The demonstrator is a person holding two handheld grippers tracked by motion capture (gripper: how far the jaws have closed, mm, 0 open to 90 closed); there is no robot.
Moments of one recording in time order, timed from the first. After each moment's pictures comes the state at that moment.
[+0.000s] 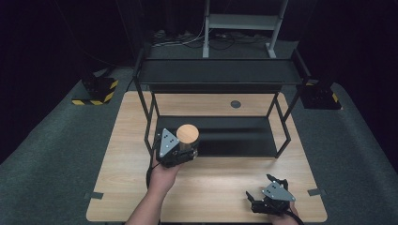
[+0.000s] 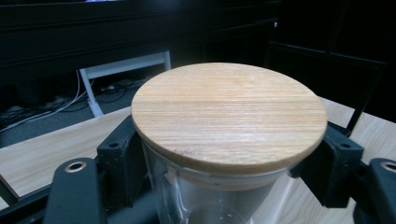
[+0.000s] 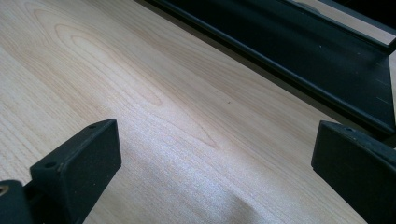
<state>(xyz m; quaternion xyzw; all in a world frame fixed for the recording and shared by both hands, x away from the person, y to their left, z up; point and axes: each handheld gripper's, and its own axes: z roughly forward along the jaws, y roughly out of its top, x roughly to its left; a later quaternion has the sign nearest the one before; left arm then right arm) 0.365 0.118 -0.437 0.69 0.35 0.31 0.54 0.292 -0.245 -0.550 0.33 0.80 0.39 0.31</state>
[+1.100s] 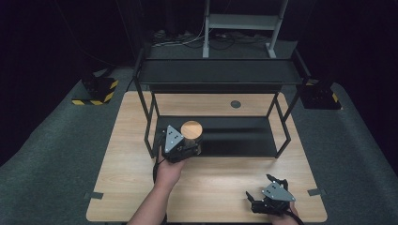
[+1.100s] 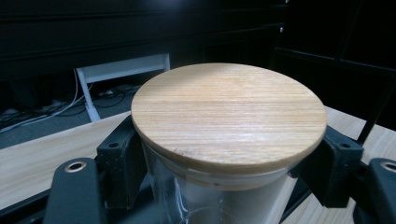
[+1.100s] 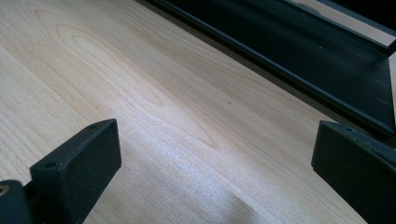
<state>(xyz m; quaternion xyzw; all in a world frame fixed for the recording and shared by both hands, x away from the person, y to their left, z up) 0.384 0.104 -0.449 0.68 0.36 0.31 0.56 0.291 -0.245 -0.550 0.33 0.80 0.39 0.31</state>
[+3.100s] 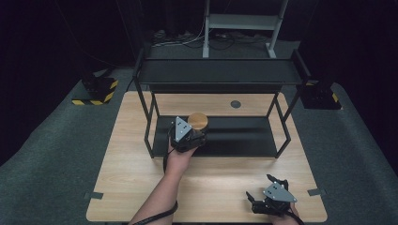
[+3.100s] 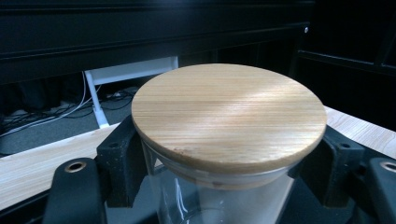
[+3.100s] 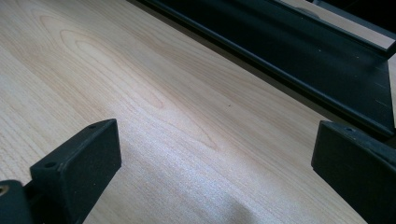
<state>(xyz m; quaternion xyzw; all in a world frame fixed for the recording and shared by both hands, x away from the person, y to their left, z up) 0.427 0.086 -0.460 0.67 0.37 0.32 0.56 0.290 -0.246 -0.550 0.33 0.80 0.40 0.31</state>
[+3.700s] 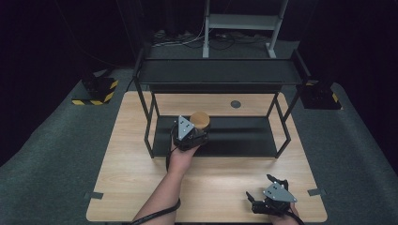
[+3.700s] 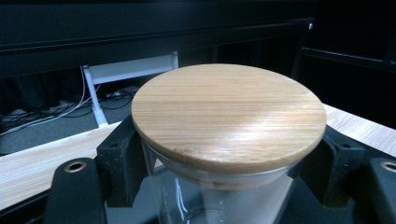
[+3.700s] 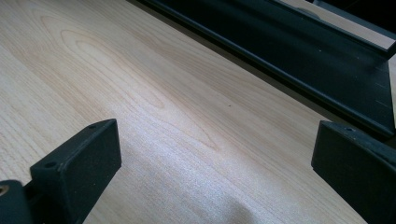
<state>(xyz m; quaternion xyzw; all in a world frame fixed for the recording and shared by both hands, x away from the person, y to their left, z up) 0.437 0.080 -0.465 0.67 0.37 0.32 0.55 0.290 -0.247 -0.550 0.33 0.80 0.40 0.31</state>
